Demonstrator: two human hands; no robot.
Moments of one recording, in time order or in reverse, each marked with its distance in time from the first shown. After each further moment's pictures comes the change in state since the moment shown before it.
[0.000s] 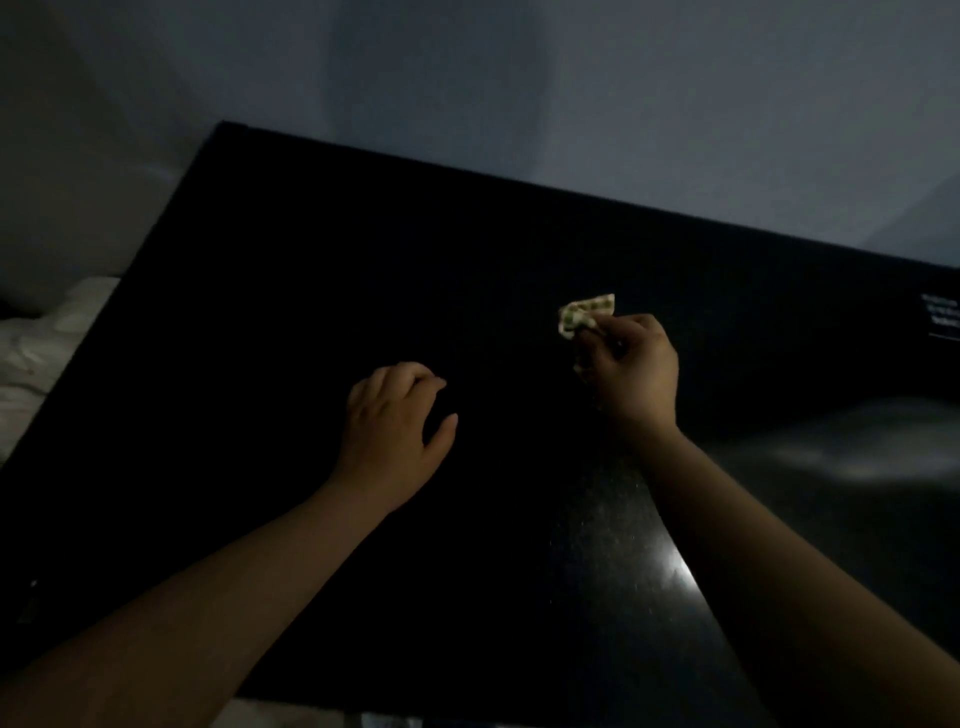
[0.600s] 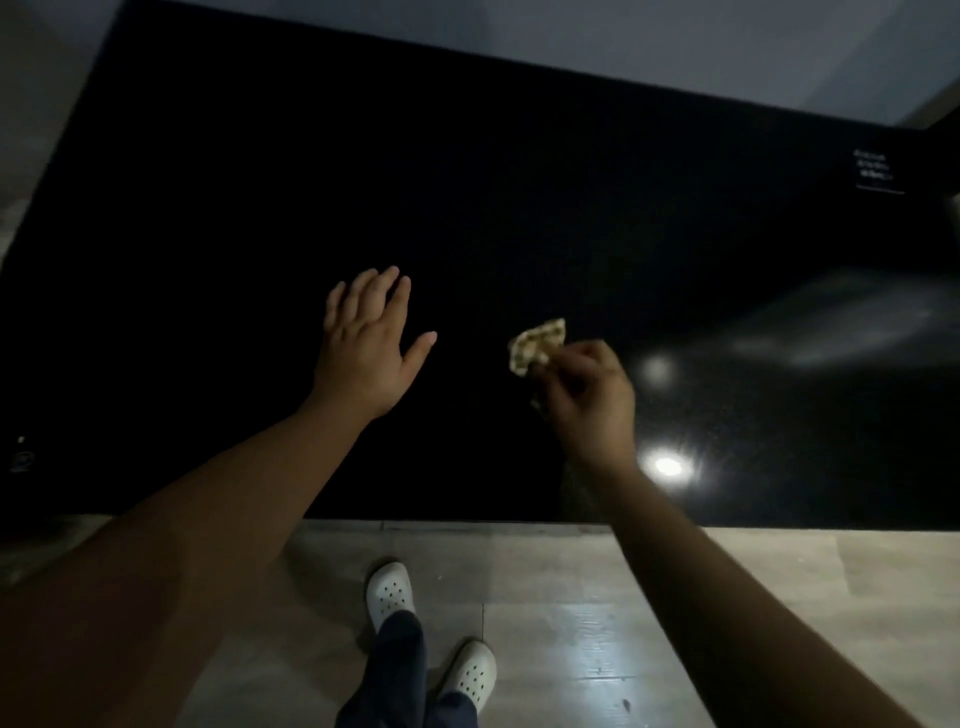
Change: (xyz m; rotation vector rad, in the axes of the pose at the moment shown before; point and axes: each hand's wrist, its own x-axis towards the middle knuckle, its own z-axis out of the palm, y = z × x) left_hand -0.055 0.013 0.036 0.154 -0.033 0.035; right_hand -0.182 0.037 -0.017 -0.016 -0.009 0.007
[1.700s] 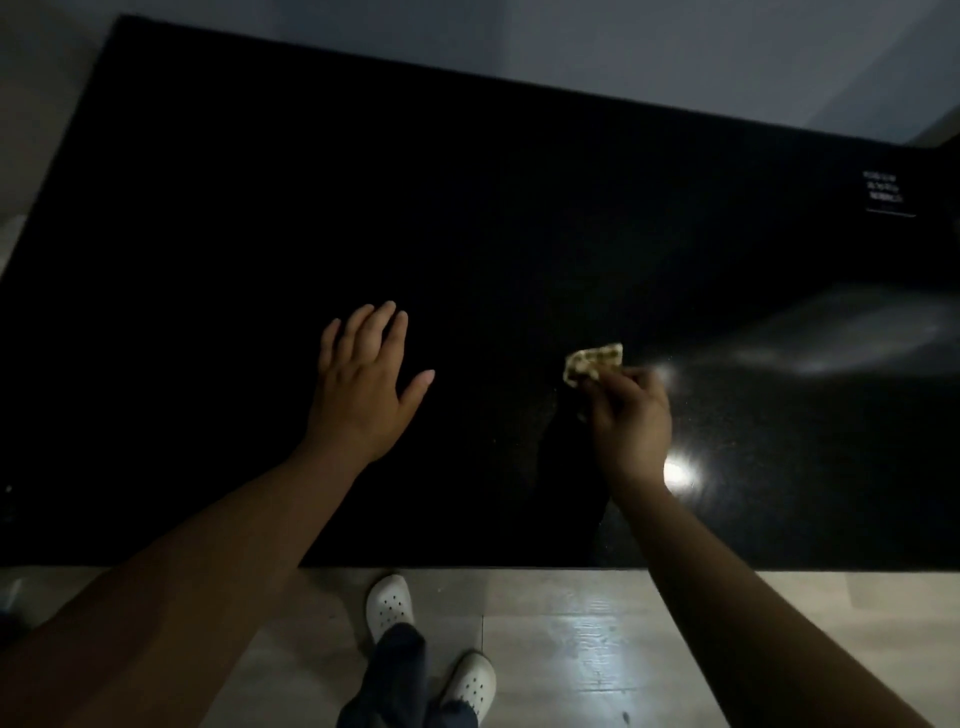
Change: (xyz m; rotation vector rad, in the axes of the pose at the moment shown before) left_hand 0.001 0.010 -0.007 0.028 -0.051 -0.047; right_hand 0.029 0.038 -0.016 -0.227 0.142 0.127
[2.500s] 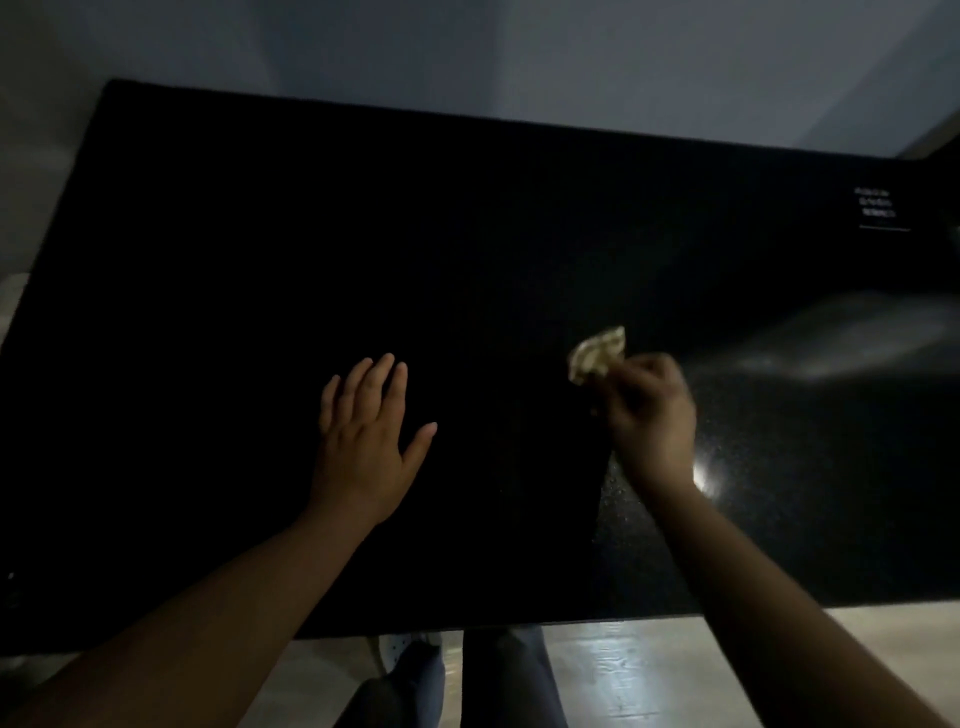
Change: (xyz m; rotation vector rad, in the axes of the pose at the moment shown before) left_hand 0.002 0.000 -0.001 -0.002 -0.045 0.002; right_hand 0.047 -0.011 -0.014 0.013 -0.020 -0.155
